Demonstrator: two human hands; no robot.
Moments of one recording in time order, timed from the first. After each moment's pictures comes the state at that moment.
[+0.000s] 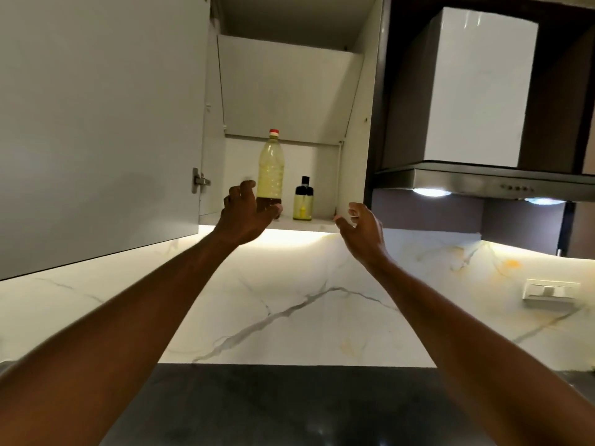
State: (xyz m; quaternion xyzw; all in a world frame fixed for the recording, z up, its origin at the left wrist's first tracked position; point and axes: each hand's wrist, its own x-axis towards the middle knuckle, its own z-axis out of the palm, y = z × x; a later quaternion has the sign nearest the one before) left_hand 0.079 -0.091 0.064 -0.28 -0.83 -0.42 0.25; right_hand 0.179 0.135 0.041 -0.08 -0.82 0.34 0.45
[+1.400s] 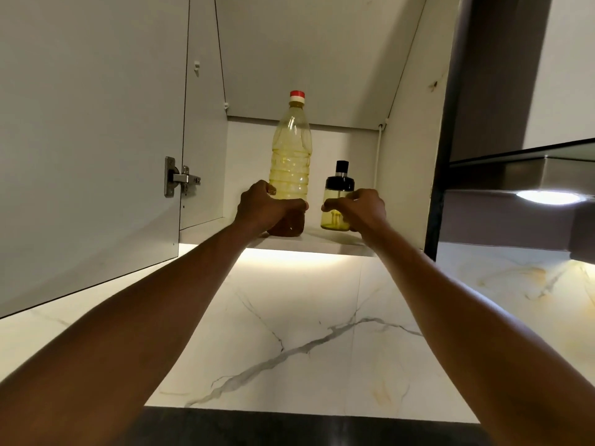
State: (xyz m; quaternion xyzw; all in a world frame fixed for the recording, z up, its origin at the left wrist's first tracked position) left_hand -0.132 -0.007 0.088 -0.24 -0.77 -0.56 0.20; right_hand -0.057 0.188 0.099 -0.11 -0.80 0.43 0.39
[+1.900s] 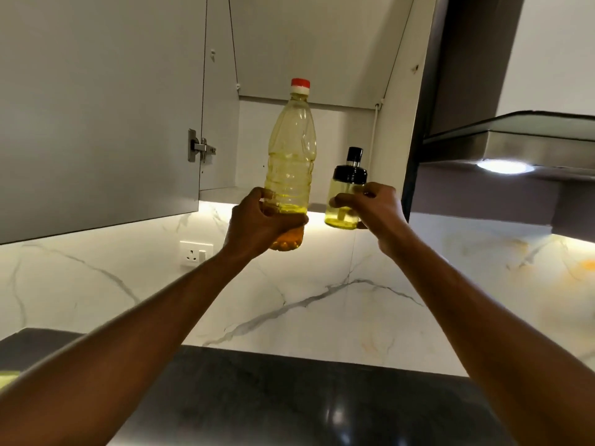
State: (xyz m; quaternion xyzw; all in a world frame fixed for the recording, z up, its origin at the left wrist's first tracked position) left_hand 0.015 -0.048 0.004 -0.24 -0.75 -0.56 0.25; right_hand 0.085 0.169 0.046 -0.05 -0.78 0.51 0.37
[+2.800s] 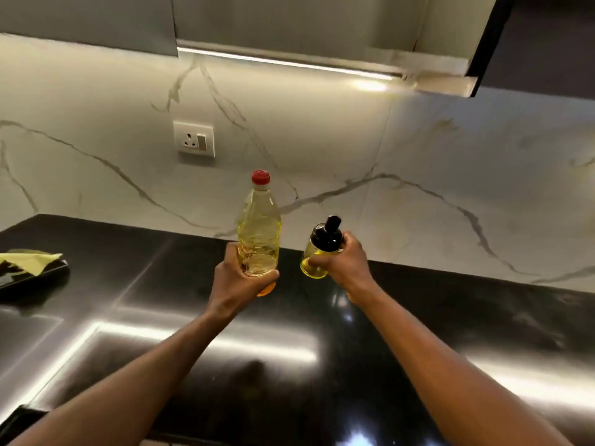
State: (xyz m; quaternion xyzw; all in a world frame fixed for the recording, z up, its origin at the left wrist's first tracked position) left_hand 0.011 -0.072 -0.317 -0.11 -0.82 -0.54 0.12; right_hand 0.052 0.150 -0.269 -0.14 -0.81 0.54 0.17
